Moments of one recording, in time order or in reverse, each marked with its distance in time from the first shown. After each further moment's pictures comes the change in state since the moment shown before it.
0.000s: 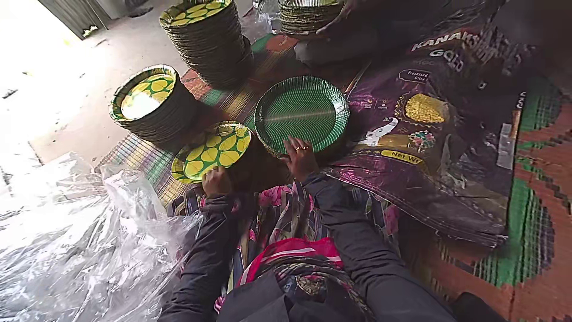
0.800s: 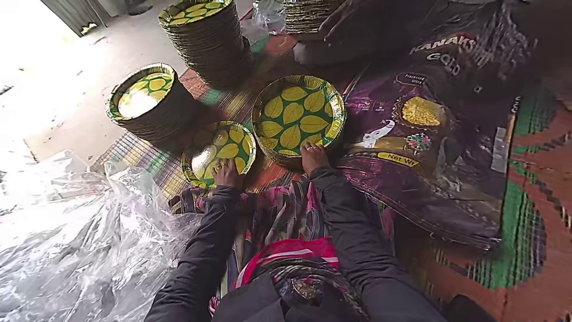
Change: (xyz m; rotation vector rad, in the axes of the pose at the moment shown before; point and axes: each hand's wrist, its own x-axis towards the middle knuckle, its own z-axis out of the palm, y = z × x) left_hand 0.021 0.025 0.013 -0.060 -0.238 0.093; right_hand 0.016 0.020 -0.036 -0.167 -0.630 0.440
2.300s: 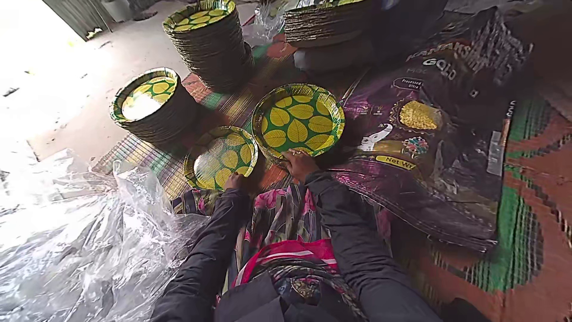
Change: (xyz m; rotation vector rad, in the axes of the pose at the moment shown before) left_hand 0.014 0.002 0.049 0.065 -0.263 -0.178; right_hand -0.004 -0.016 0.006 0.181 0.094 -0.363
